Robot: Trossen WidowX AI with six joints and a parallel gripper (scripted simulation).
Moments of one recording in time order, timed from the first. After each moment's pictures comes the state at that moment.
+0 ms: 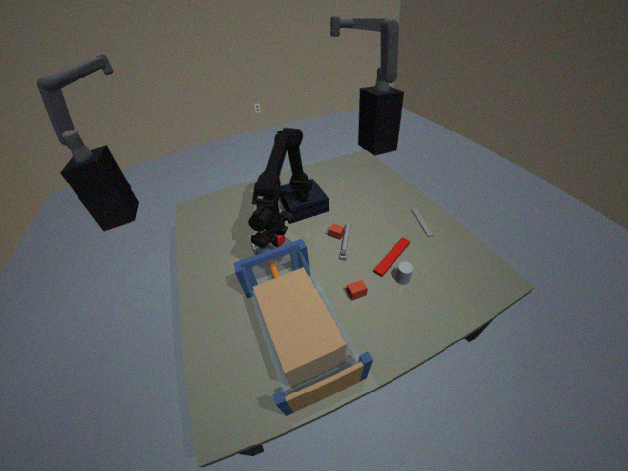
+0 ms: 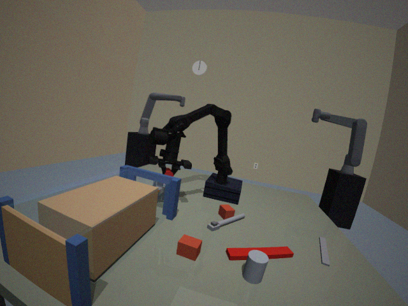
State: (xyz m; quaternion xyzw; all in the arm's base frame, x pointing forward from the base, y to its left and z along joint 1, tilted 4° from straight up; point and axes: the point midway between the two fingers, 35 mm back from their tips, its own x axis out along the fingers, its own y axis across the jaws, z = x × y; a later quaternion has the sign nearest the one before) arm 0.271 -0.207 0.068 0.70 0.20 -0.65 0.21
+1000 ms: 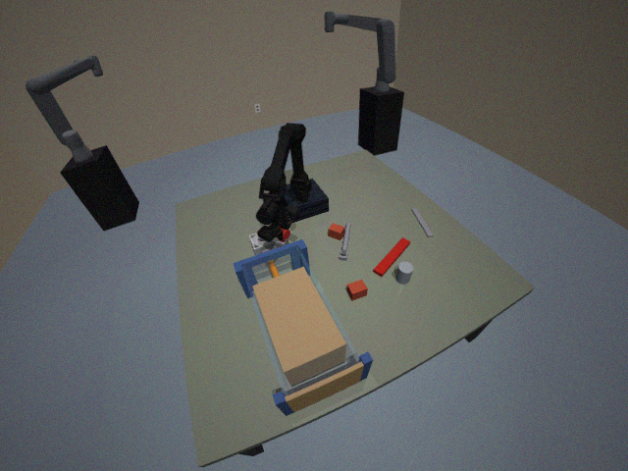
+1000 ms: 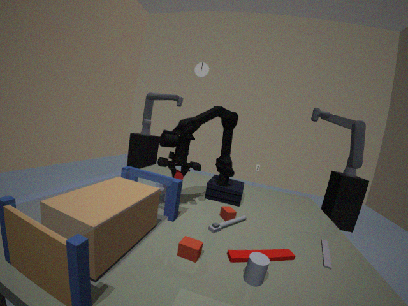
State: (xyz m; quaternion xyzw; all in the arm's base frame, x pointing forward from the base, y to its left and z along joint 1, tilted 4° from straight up) arm 0.248 -0.178 0.068 0.70 0.21 -0.65 0.21
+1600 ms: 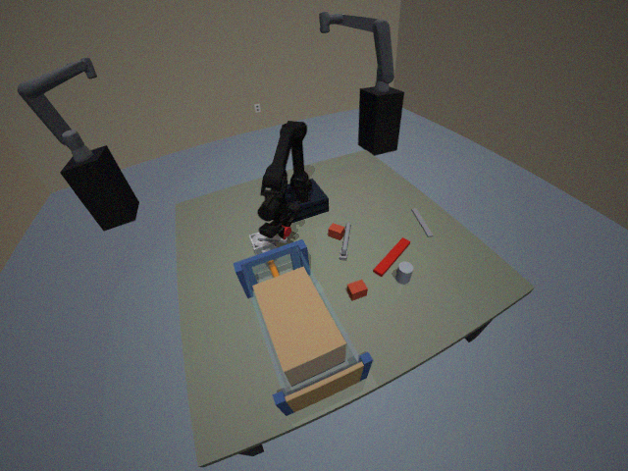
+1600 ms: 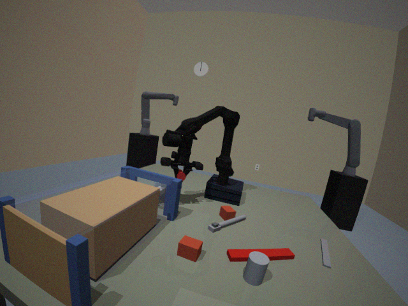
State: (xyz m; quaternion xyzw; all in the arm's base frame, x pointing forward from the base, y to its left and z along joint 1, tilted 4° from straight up) arm 0.235 -0.169 0.067 0.70 0.21 -0.65 0.21
